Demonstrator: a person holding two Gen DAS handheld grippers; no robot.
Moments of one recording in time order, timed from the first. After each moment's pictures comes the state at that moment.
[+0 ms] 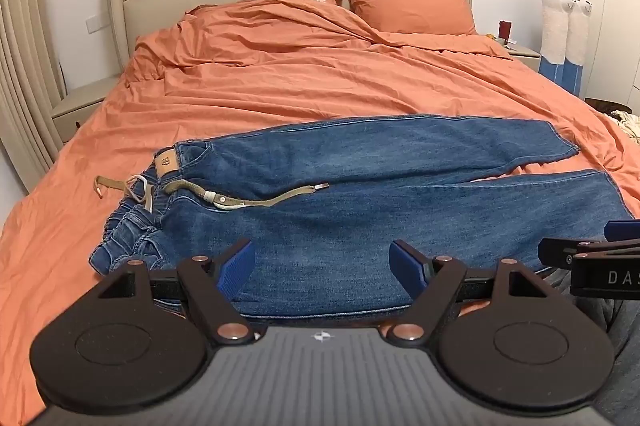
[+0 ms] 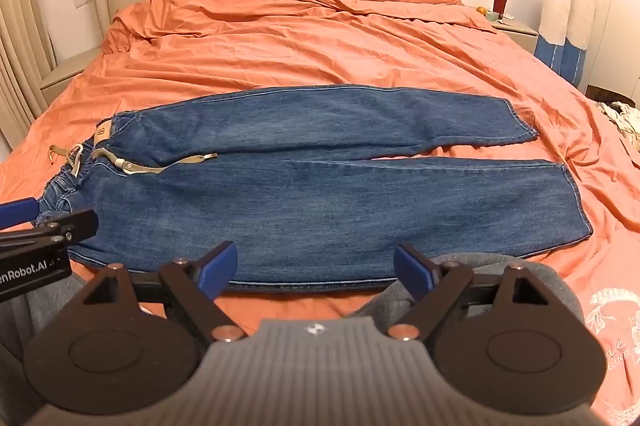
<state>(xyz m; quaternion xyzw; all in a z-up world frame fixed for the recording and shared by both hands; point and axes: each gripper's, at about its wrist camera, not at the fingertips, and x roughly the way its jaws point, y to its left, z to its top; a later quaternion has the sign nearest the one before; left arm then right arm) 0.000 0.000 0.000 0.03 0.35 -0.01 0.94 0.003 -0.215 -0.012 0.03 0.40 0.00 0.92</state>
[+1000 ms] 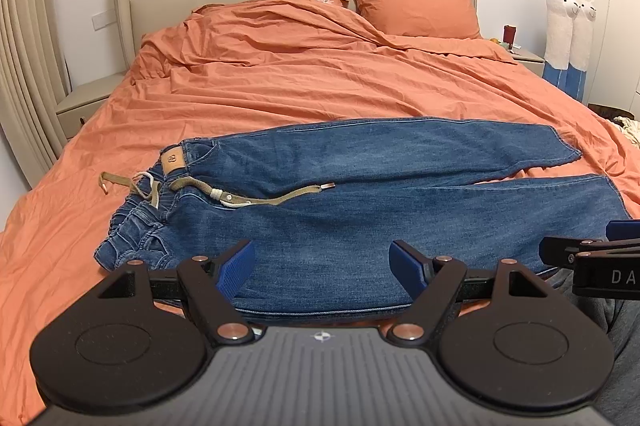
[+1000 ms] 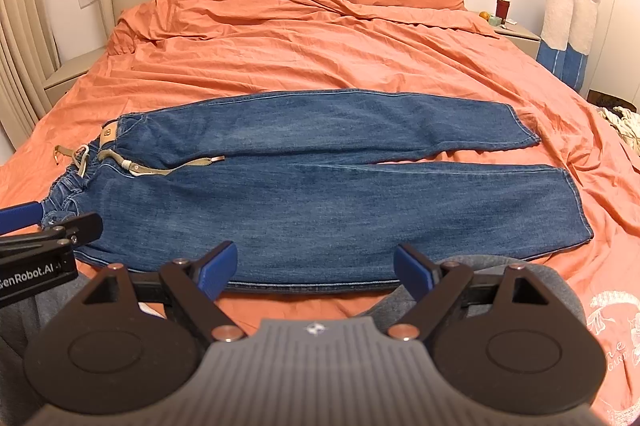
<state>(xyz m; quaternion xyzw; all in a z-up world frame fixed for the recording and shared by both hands) 0.000 0.000 0.000 0.03 0.35 -0.01 0.94 -0.002 -0.205 -0.005 0.02 0.40 0.01 0.92</state>
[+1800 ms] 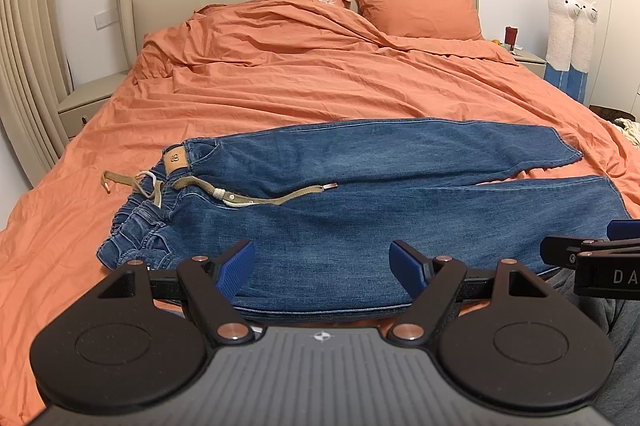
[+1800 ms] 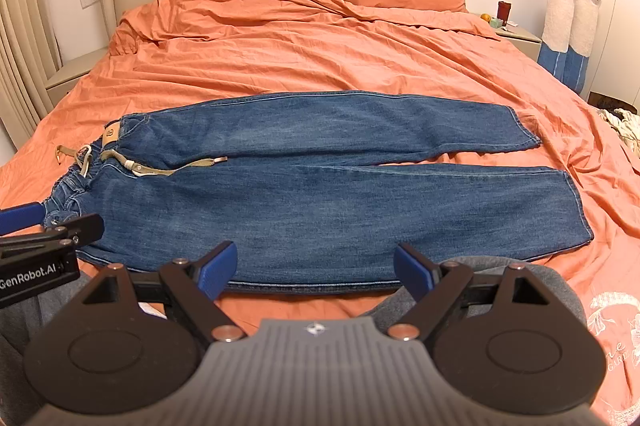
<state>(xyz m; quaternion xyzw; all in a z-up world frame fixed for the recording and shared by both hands) 0.000 0.000 0.000 0.03 0.34 -0.01 0.94 -0.004 -0.204 -0.001 0.02 0.39 0.01 0.92</state>
